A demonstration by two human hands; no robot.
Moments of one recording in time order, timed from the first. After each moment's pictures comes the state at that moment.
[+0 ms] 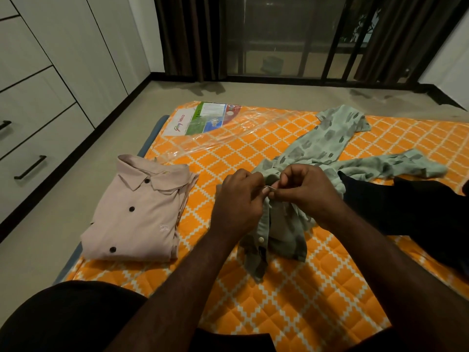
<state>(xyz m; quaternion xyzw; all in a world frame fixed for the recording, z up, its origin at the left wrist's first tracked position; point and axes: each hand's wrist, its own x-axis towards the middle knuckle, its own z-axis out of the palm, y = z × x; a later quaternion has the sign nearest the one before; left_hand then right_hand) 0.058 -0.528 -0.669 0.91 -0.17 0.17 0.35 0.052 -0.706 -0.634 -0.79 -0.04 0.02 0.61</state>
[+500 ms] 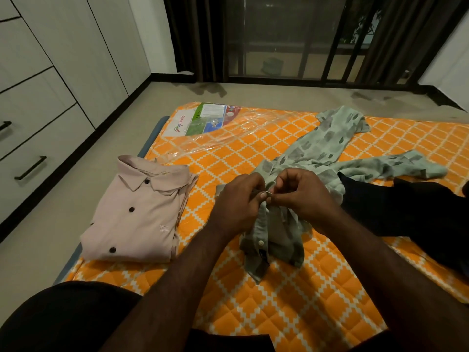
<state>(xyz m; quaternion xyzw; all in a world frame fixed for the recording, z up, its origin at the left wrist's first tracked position) 0.062 -0.522 -0.669 0.89 -0.22 0.10 0.40 0.051 -0.700 -0.640 -0.79 -0.03 0.03 0.61</state>
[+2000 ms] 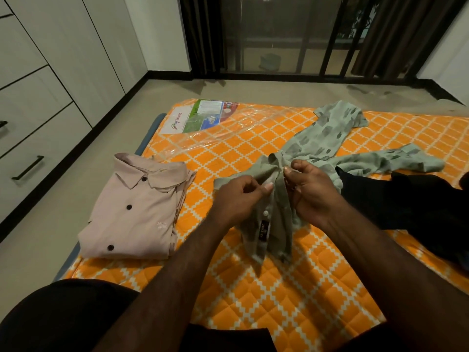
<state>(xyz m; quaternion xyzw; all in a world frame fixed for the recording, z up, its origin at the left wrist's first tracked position) 0.058 -0.527 -0.661 0.86 -0.06 -0.06 0.51 0.054 -0.698 -0.637 -0.51 0.13 0.07 0.85</state>
